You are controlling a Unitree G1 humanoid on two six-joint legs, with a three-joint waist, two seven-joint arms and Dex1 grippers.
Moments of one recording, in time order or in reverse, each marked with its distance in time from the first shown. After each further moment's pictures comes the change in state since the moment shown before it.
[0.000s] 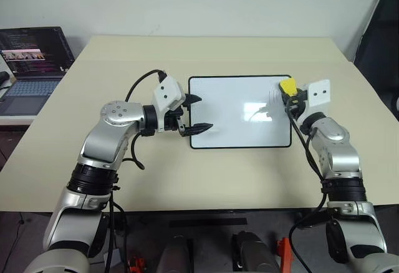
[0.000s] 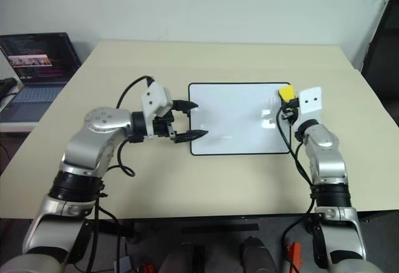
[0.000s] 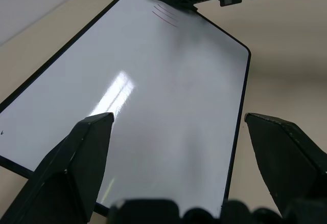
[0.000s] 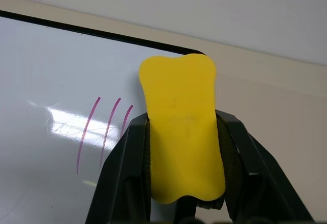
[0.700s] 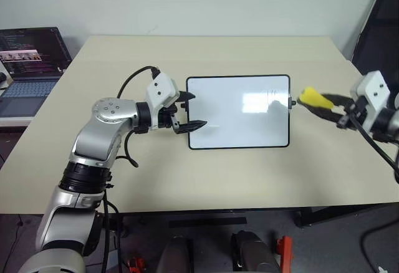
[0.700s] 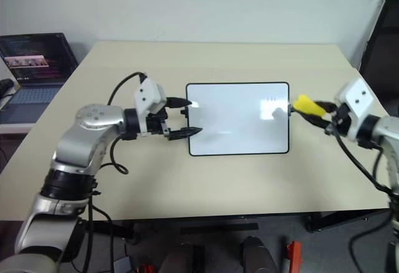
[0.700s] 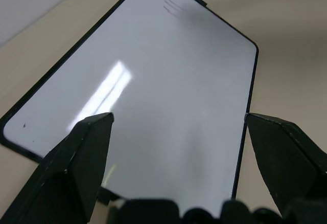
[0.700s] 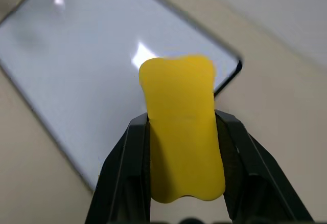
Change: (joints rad) left arm -0.015 0.025 0.010 0.006 -0.004 0.008 0.000; right arm 0.053 -0.386 -0.075 -0.287 0.224 0.166 0.528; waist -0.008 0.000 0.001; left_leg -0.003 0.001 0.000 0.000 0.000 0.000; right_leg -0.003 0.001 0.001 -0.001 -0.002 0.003
